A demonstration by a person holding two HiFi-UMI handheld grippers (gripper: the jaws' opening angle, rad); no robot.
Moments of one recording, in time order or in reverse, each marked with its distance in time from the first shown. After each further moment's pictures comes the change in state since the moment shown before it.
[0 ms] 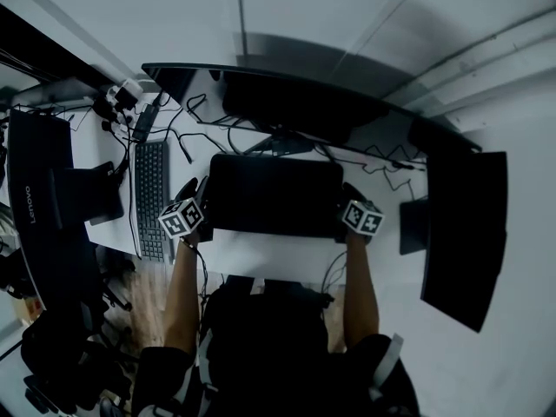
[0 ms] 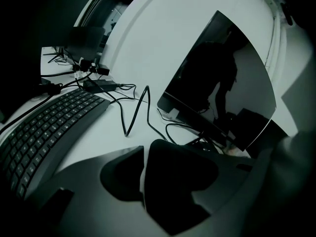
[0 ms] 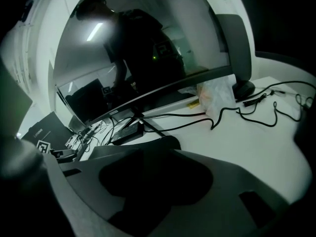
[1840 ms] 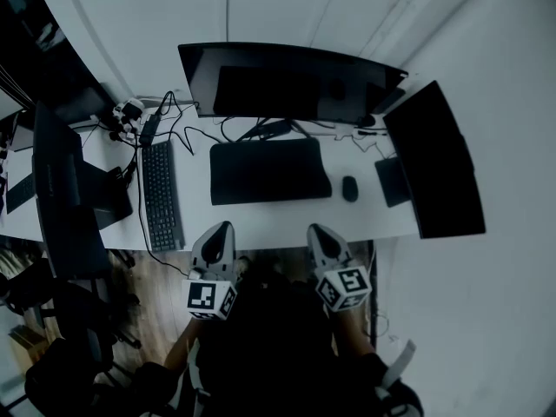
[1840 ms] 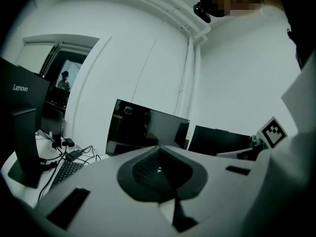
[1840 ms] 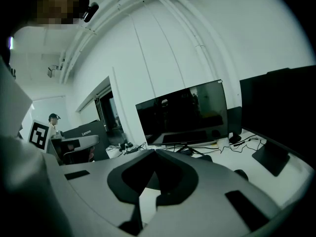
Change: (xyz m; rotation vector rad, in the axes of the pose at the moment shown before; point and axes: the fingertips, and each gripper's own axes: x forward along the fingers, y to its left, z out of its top) left arm -0.353 -0.209 -0.018 0.503 -0.371 -0.348; right arm -0.335 0.293 -0.094 -0.241 -0.430 0.061
